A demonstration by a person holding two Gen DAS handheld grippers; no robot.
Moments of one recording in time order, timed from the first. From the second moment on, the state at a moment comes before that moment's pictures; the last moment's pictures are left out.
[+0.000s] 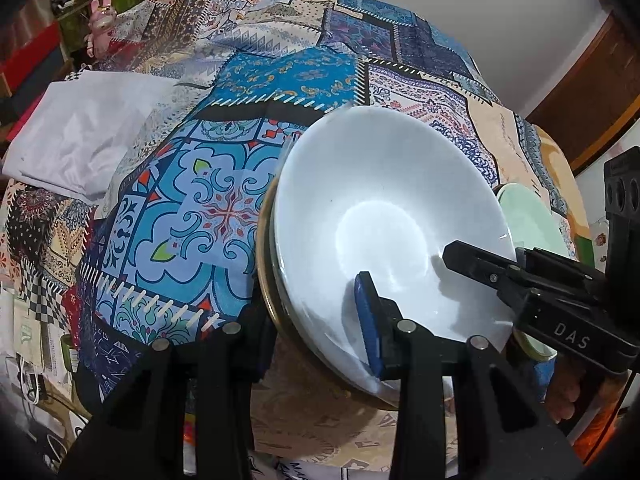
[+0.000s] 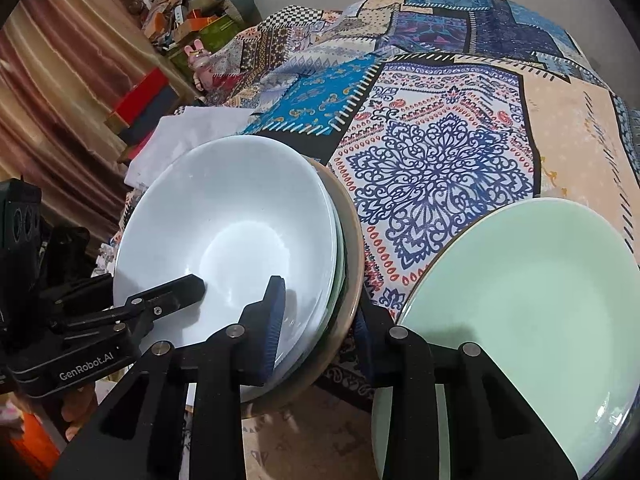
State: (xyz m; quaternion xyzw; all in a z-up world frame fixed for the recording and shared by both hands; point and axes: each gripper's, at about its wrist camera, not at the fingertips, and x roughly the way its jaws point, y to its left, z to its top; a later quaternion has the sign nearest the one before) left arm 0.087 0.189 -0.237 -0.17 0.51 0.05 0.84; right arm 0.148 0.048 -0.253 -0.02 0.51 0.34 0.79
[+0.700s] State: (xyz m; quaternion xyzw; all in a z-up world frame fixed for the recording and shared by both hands) left arm 0.099 0.148 -0.187 -0.15 0.47 0.02 0.87; right arm 0.146 -0.001 -0.204 0.01 0.46 0.32 0.83
